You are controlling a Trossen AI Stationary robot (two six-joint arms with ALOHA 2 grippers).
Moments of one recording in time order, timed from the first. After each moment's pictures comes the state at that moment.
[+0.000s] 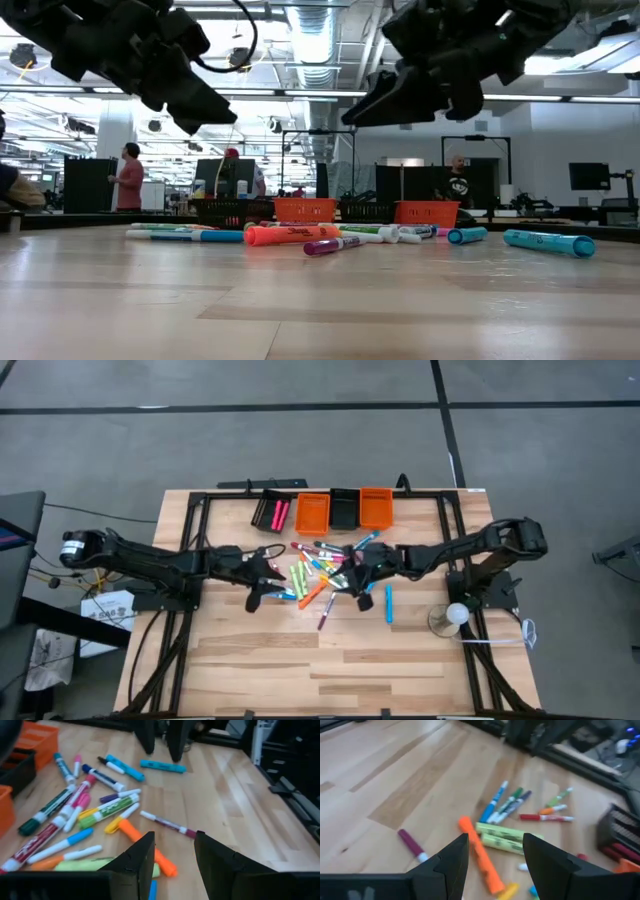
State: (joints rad) left arm -0.03 1.05 0.38 0.28 0.08 -0.09; right arm 0.00 1.55 0.77 0.27 -0.16 -0.47
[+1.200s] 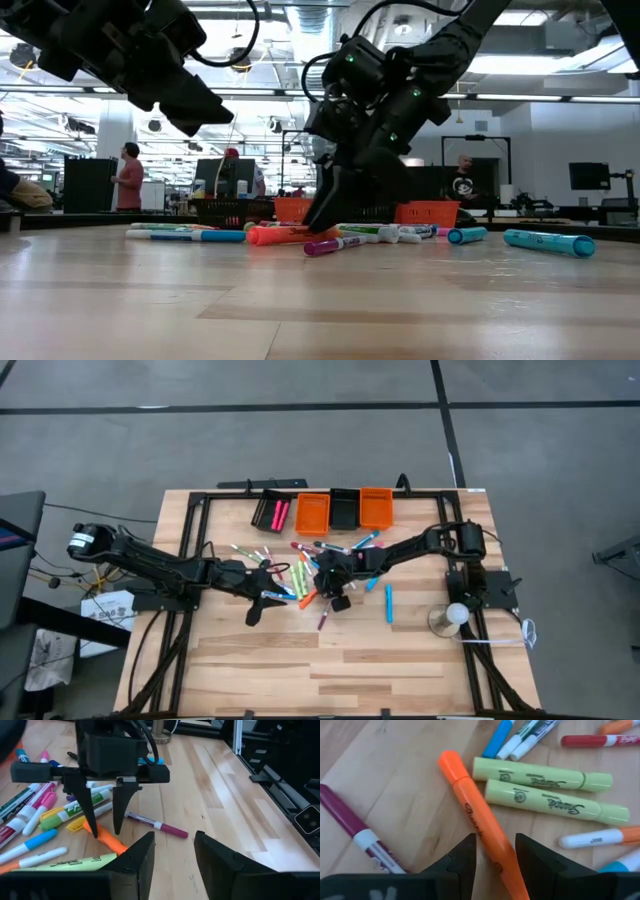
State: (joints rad) left arm -0.17 1.15 0.38 0.36 0.02 -0.11; right arm -0.04 1.99 1.11 -0.01 -0.15 -0.44
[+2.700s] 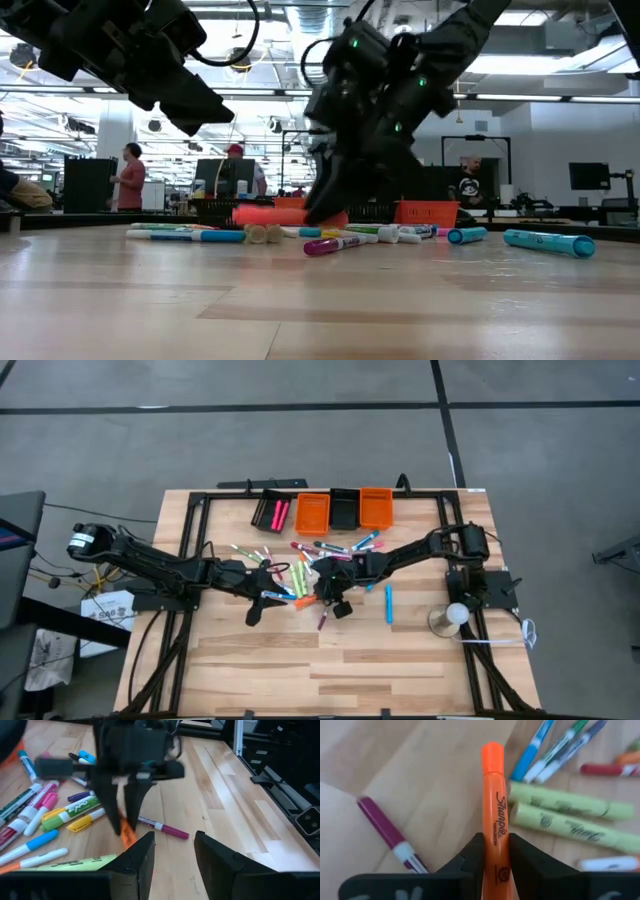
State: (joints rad) left arm -0.17 1.15 0.38 0.37 0.01 -0.11; right arm 0.01 1.95 1.11 0.00 -0.15 -0.47
